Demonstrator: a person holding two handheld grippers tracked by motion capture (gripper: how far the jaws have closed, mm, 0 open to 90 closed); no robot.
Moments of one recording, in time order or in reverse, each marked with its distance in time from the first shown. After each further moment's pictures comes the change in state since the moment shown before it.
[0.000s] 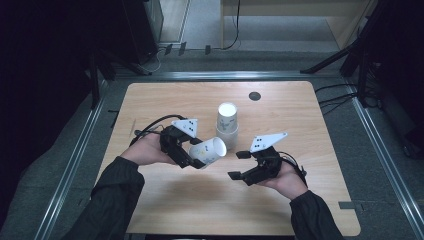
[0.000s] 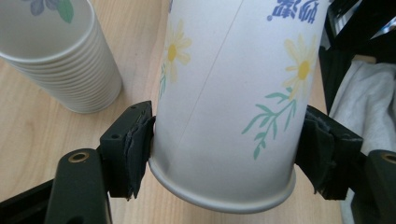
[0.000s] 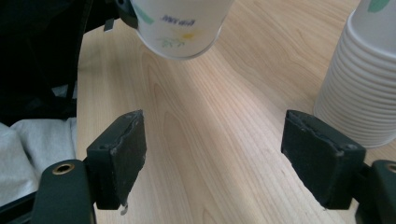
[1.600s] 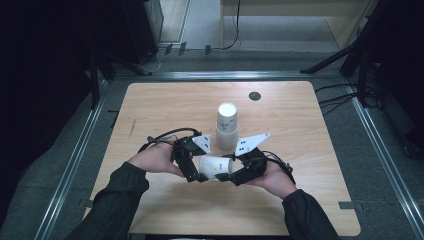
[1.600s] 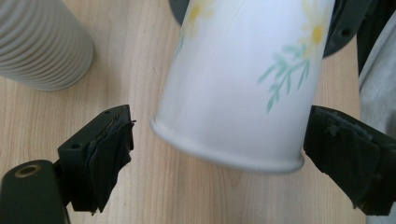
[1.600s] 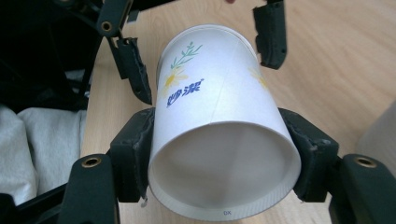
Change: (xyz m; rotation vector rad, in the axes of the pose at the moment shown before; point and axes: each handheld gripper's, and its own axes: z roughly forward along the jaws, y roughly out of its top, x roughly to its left) left arm -0.010 0.000 0.036 0.138 0.012 0.022; right arm 0.005 0.010 0.030 0.009 0.090 -0.109
